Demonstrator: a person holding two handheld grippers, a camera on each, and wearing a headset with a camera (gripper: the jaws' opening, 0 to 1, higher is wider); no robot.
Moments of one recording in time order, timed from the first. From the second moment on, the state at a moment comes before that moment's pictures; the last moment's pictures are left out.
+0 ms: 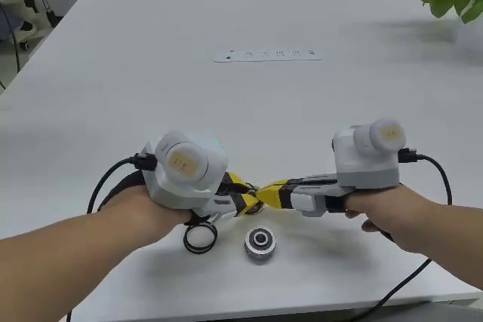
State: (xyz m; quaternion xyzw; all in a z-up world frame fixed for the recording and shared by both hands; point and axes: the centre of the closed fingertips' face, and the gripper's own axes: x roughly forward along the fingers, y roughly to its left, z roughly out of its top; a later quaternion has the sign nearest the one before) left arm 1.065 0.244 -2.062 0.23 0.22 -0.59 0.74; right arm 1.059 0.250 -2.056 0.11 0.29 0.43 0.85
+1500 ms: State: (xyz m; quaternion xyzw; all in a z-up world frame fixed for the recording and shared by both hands) left arm 1.066 0.249 -2.061 0.21 0.22 -0.60 0.74; right arm 1.060 0.244 -2.058 0.09 0.29 0.42 0.85
